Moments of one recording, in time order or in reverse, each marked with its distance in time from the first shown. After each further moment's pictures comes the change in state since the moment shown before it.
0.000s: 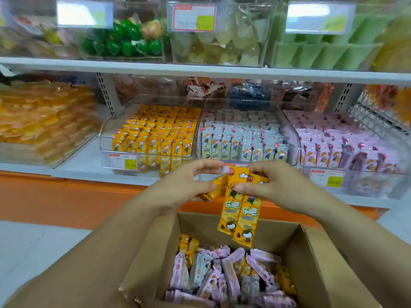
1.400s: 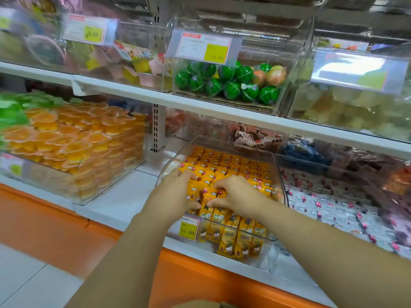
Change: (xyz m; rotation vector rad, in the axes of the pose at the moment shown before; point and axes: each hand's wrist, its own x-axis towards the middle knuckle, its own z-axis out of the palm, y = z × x) left_hand 0.061 -0.059 -0.212 0.828 0.608 -0.054; right_hand 0.275 -0.045 0.120 -0.649 -0.138 -0.152
